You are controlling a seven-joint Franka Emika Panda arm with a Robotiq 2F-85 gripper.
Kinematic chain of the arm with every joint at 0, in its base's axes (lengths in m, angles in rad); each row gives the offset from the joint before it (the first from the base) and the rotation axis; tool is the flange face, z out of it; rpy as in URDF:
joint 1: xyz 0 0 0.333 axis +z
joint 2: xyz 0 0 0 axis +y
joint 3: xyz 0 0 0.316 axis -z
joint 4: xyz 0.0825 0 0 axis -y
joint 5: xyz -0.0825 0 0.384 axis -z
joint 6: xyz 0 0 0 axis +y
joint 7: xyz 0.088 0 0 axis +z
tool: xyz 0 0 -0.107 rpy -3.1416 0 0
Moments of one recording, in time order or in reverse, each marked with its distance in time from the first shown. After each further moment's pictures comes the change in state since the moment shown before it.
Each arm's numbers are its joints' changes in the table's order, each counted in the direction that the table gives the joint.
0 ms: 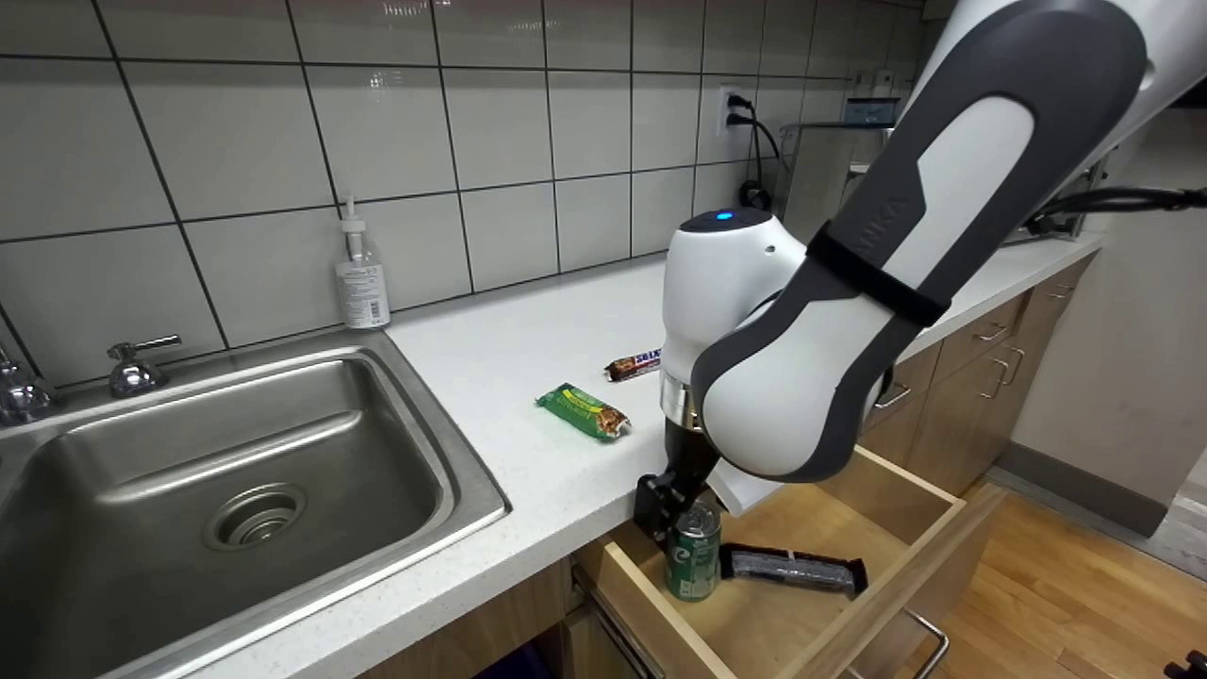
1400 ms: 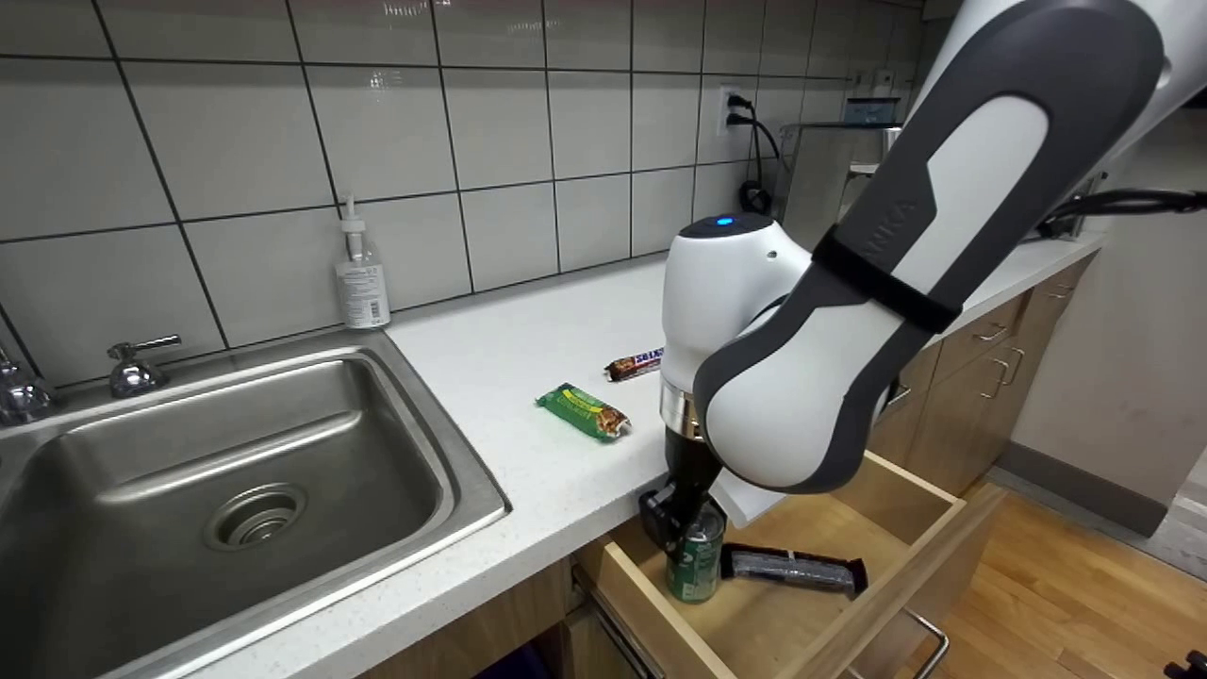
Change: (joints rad) arm -0.002 -0.006 -0.016 -0.018 0.000 0.000 0.001
